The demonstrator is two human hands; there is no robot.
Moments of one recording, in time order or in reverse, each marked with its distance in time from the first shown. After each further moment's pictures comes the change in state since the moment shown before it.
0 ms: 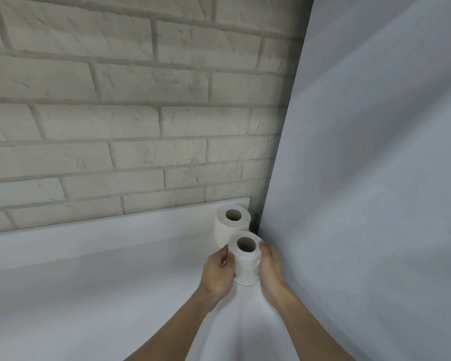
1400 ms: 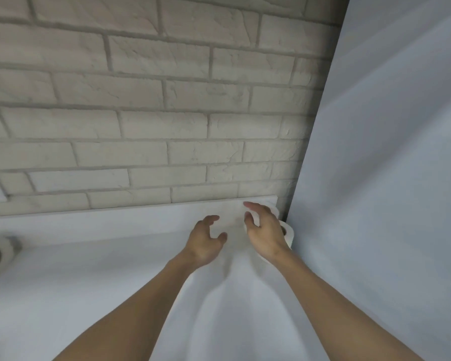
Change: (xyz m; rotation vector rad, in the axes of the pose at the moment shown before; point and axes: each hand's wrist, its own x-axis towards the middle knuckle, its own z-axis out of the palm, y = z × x) left_hand -0.057 0.057 -0.108 0.460 0.194 0.079; right_hand -0.081 -0.073 0.065 -0.627 -0.168 -0.566
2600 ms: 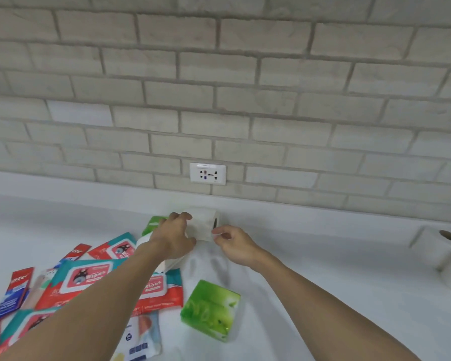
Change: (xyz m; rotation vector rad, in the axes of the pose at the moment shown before) left_hand -0.165 -0.217 -0.440 0.693 0.234 -0.265; right_hand -0.133 -0.284 0.378 0.080 -0.714 -0.033
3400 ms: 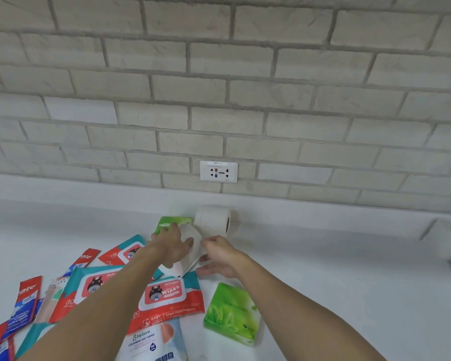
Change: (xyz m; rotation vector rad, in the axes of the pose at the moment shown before) left_hand 0.029 -0.065 0.010 0.067 -0.229 -0.129; right_hand 0.041 -0.029 0.084 0.524 -0.130 0.384
